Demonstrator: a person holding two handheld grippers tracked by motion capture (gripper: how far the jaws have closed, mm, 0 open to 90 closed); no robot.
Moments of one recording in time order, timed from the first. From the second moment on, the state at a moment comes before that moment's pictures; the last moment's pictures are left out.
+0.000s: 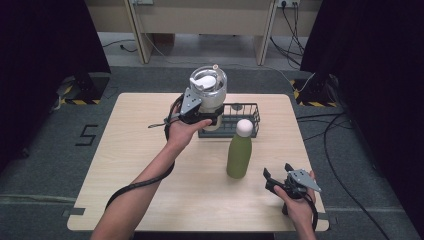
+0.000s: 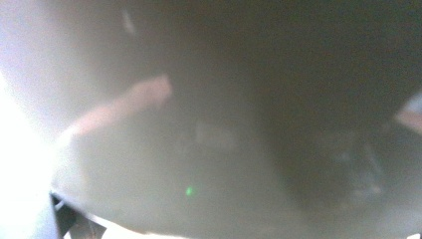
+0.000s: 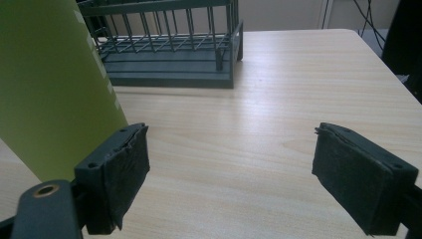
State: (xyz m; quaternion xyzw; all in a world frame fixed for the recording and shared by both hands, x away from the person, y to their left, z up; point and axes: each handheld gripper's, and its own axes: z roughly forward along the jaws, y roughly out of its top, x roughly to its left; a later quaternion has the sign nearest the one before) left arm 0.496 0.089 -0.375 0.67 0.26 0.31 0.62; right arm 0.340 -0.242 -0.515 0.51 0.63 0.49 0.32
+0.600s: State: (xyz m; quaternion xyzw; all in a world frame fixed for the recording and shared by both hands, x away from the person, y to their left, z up) left arm 0.505 0.082 -0.371 0.67 0.26 0.31 0.62; right arm 0.340 -0.243 -0.516 0.51 0.63 0.49 0.32
